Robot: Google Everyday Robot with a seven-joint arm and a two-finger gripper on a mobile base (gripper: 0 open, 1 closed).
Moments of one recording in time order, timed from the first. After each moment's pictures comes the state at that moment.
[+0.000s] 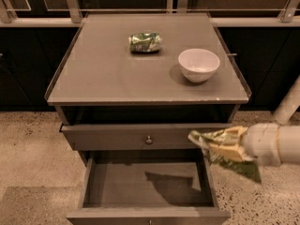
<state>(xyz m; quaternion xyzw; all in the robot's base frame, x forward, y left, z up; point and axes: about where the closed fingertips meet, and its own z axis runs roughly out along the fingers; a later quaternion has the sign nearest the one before) 0.436 -0.187 0.765 -0.44 0.76 0.23 0.41</state>
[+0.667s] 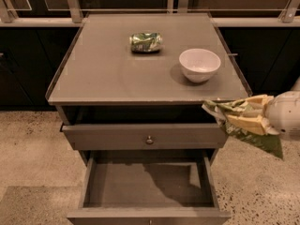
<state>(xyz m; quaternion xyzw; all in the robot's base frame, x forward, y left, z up) 0.453 -0.215 0.874 -0.46 0.73 0.17 0.47</state>
